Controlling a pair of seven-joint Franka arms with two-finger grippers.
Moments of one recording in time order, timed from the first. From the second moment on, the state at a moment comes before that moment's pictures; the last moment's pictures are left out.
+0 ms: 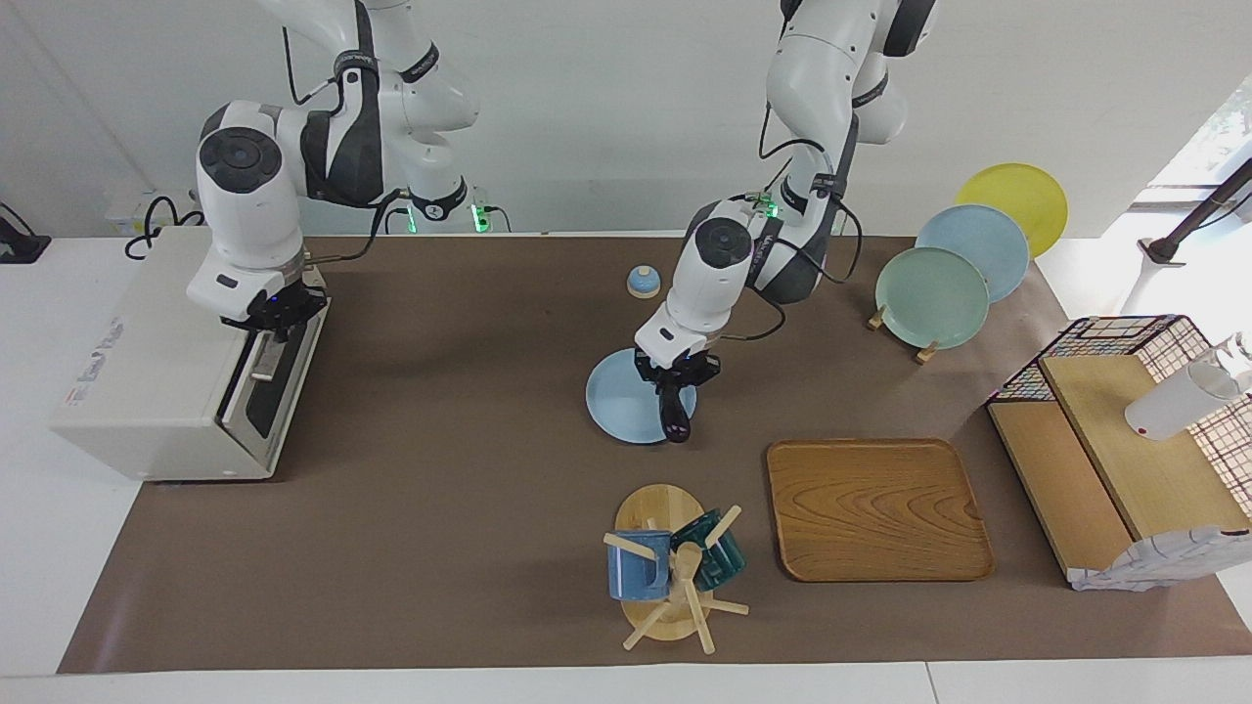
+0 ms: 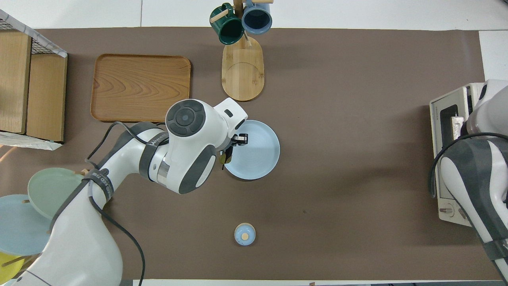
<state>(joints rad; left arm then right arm) -0.51 0.31 -0.09 -1.87 -0.12 2.25 -0.43 -0.02 -0.03 -0.05 -2.02 -0.33 1.87 -0.40</state>
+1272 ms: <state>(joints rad) -0.03 0.63 -0.09 -1.42 -0.04 2.12 -0.09 -0.03 -0.09 0.01 -1.77 -0.05 1.61 -0.22</state>
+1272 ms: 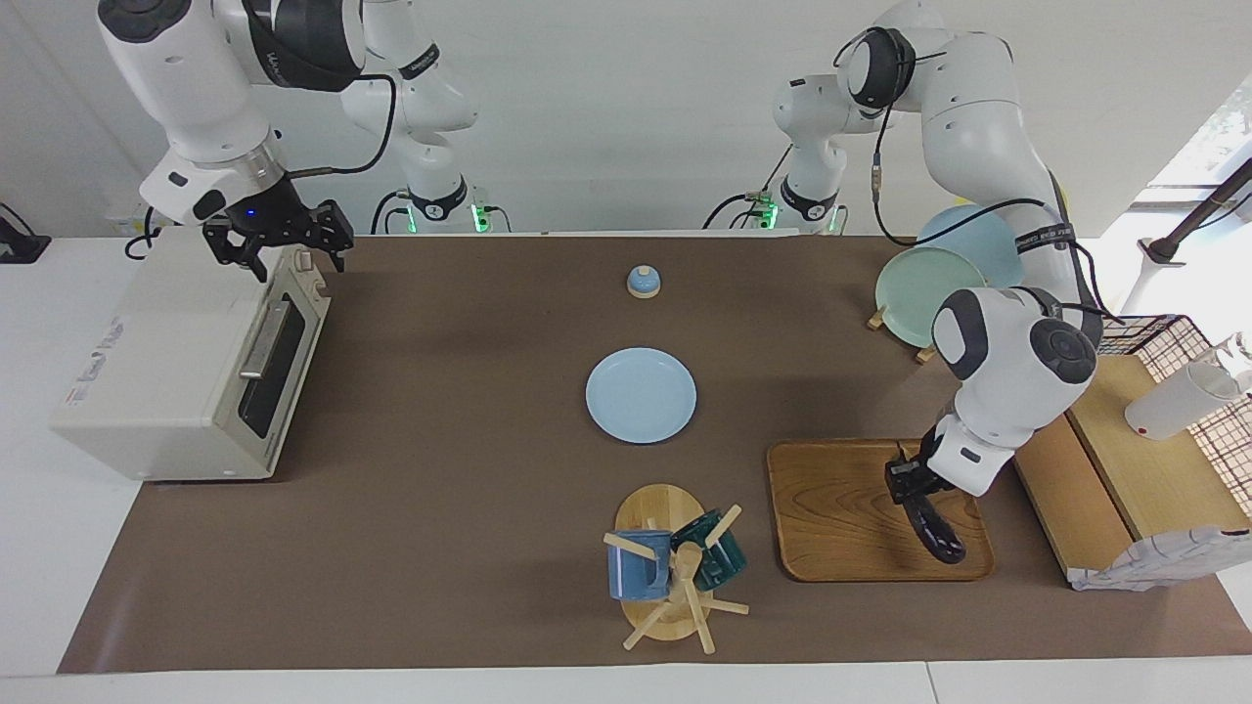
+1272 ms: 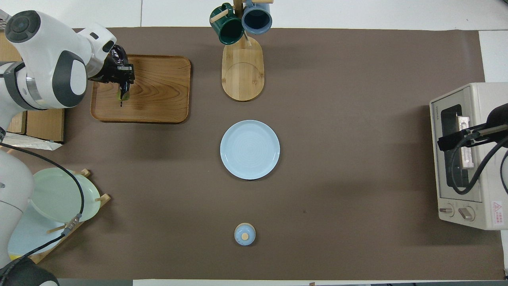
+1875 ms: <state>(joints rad) -0.06 0.63 -0.10 -1.48 -0.03 2.16 -0.07 0.01 0.00 -0.02 -1.66 -0.05 1.57 -0.20</state>
